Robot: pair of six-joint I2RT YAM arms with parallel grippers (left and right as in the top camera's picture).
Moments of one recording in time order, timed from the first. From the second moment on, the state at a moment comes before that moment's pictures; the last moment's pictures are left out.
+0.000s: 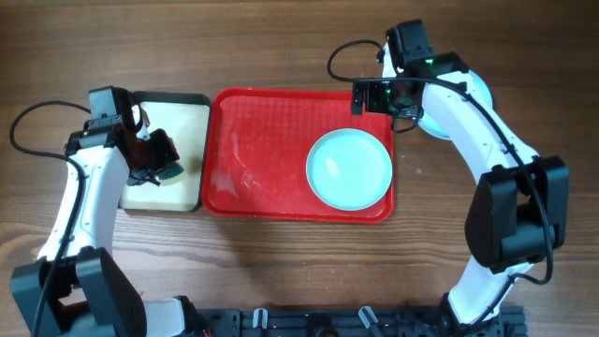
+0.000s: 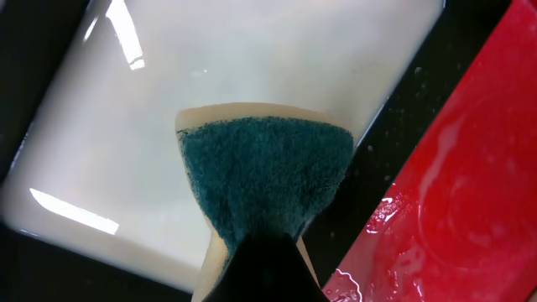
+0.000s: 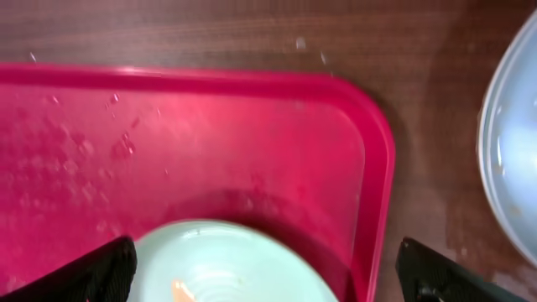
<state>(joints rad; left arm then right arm) 0.20 1.55 1.05 -0.80 0.11 -0.30 0.24 1.94 1.53 -0.80 -0.13 0.27</state>
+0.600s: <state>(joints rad) 0.20 1.55 1.05 -0.78 0.06 -0.30 0.24 1.94 1.53 -0.67 -0.13 0.27</state>
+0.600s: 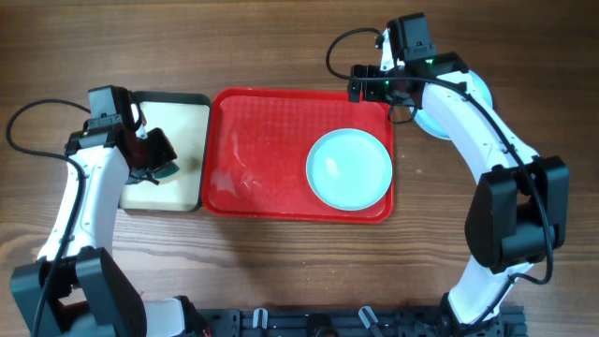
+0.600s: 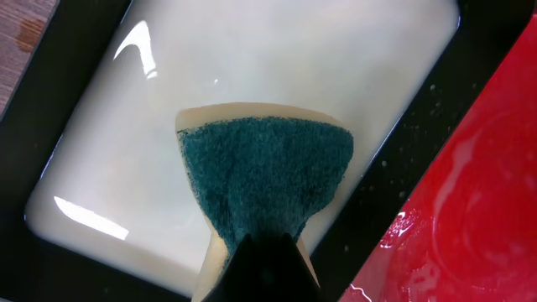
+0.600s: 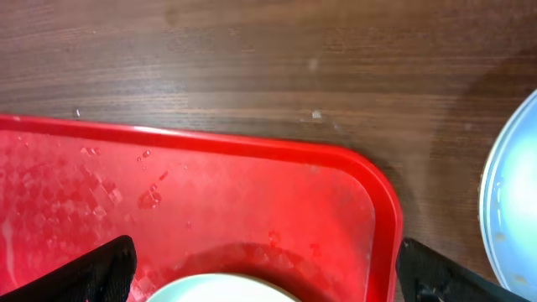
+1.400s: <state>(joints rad) 0.07 1.71 1.05 -0.69 0.08 -0.17 0.24 1.94 1.45 -0.93 -0.15 0.26</state>
